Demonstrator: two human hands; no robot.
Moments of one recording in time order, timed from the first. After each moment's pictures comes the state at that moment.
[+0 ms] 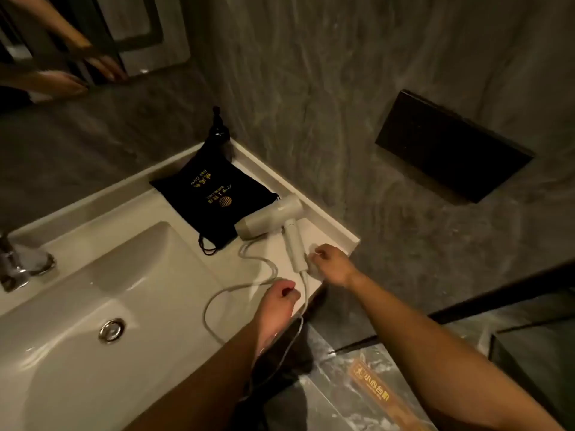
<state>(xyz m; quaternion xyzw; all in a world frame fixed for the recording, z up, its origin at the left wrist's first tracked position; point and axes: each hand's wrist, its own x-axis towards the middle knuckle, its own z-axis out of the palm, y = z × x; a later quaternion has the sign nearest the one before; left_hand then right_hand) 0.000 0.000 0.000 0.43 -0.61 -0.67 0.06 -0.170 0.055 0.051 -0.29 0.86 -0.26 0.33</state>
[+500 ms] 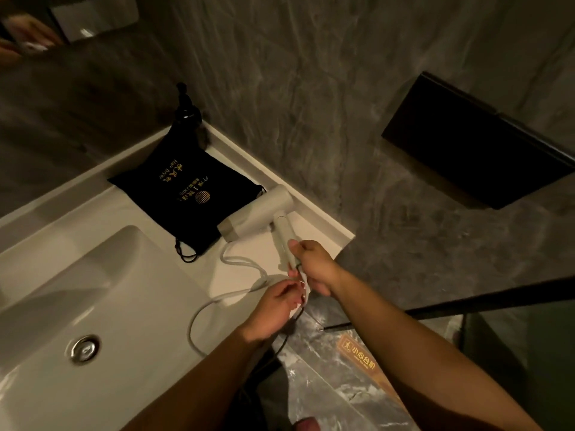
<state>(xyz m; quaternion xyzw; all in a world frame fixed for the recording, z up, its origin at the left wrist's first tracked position) -0.025 -0.022 0.003 0.32 -0.56 -0.76 -0.01 -0.153 0.013 0.049 -0.04 0.72 -0.51 0.47</state>
